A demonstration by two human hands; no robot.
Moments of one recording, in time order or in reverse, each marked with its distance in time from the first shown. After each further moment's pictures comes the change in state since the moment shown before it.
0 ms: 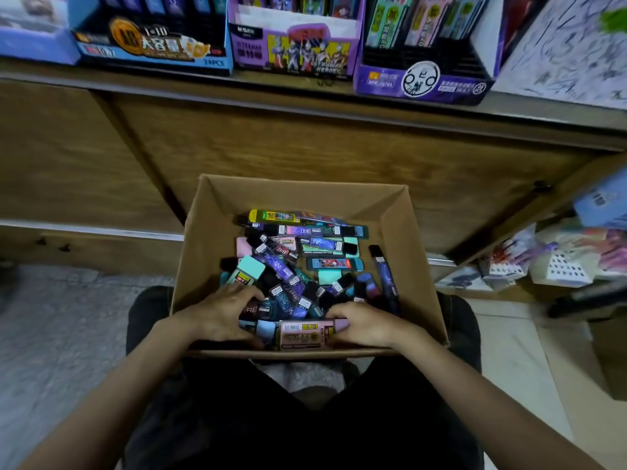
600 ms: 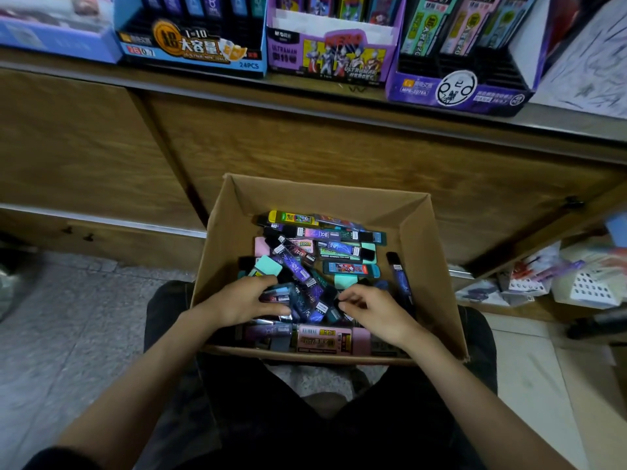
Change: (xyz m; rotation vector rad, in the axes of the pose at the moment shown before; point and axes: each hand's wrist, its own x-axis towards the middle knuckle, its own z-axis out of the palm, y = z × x) left_hand 0.009 0.004 -0.010 -0.332 0.117 0.037; right_hand 0.007 -0.011 -0.008 0.233 0.308 -0.012
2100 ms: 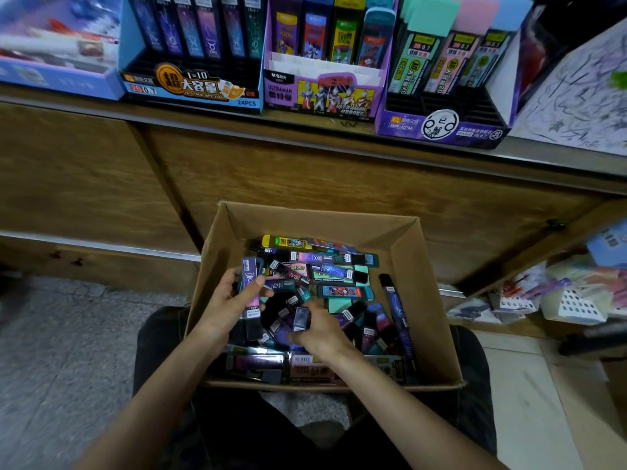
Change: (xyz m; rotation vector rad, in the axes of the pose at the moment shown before) left_hand -0.009 0.023 -0.004 -1.051 0.527 -0.085; right_hand 0.030 -0.050 0.057 0.201 0.014 0.204
